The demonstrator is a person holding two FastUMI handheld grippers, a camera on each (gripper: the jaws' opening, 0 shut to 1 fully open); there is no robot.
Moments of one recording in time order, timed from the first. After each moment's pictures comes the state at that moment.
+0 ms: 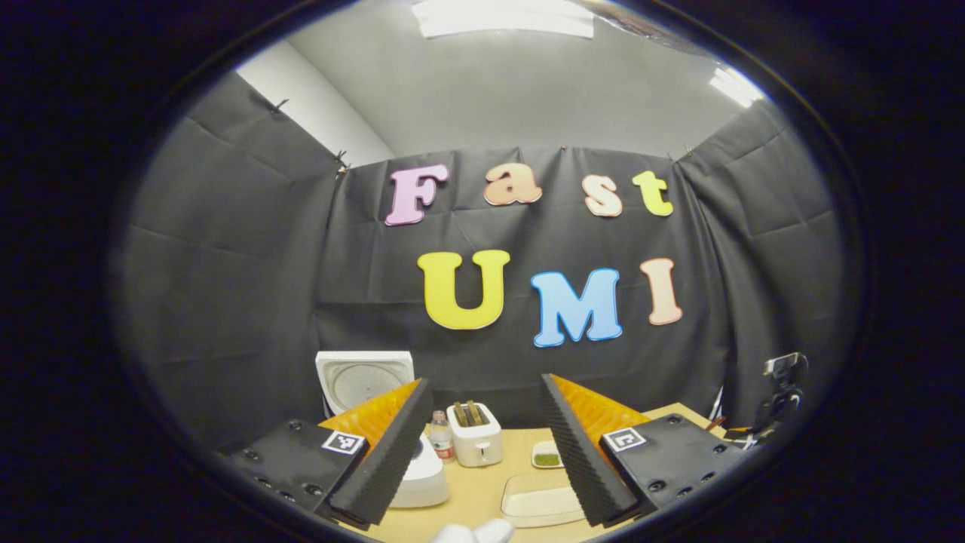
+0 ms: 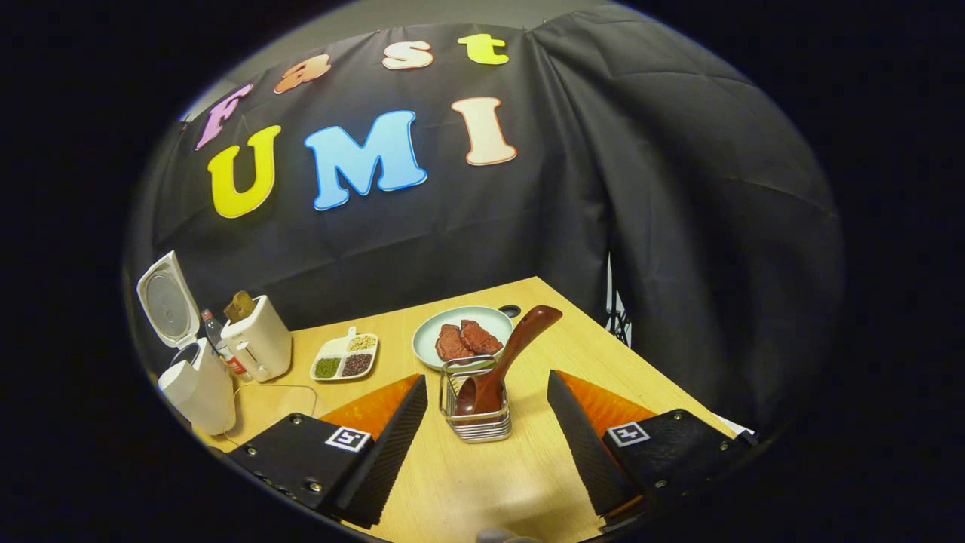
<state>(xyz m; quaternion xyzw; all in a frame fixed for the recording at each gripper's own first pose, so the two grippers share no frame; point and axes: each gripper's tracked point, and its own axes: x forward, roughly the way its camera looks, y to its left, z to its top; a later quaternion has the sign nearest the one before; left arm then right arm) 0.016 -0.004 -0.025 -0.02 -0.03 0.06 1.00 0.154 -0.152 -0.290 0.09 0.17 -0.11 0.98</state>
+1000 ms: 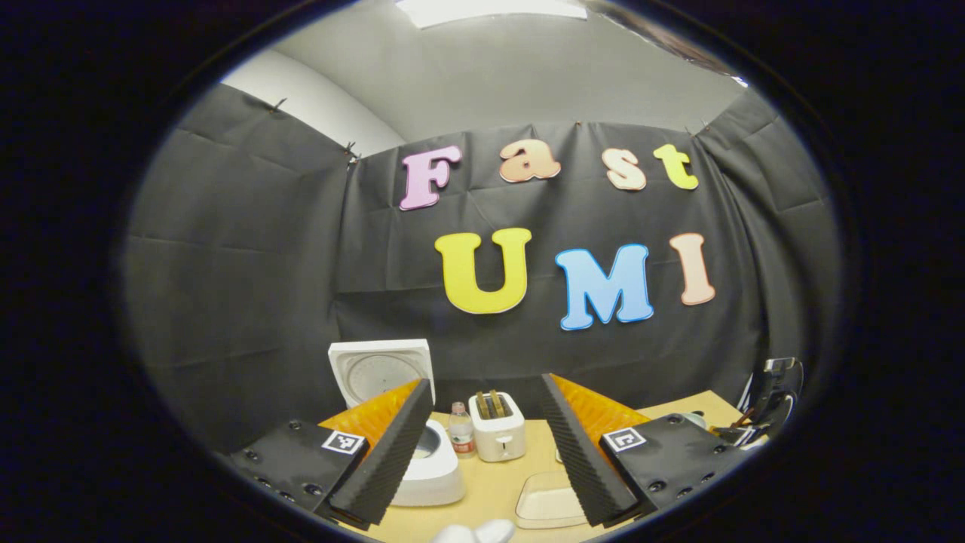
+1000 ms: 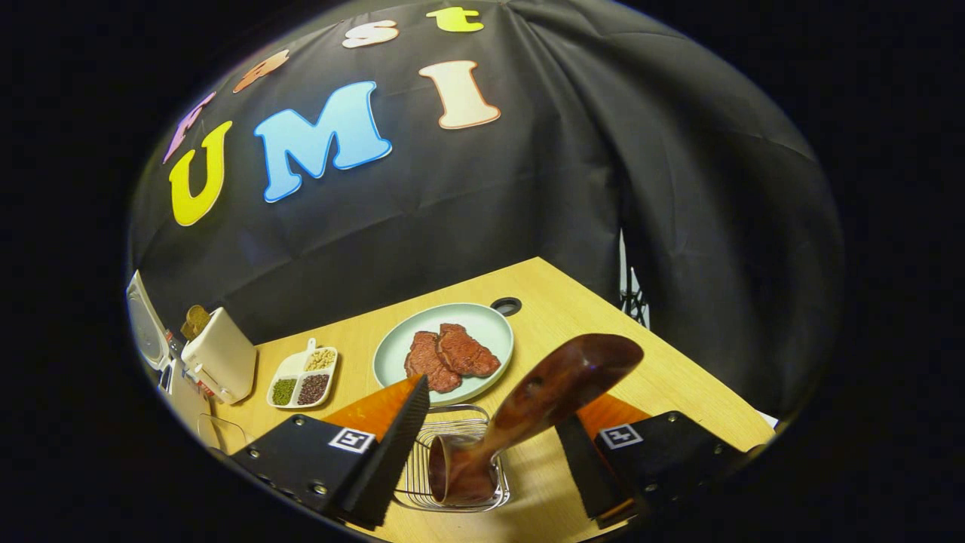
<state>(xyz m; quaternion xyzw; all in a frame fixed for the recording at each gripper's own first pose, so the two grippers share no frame) 0.057 0.005 -0.051 0.00 0.01 0.12 0.99 0.264 -0.181 -0.342 0.13 0.20 -0.11 0.97</state>
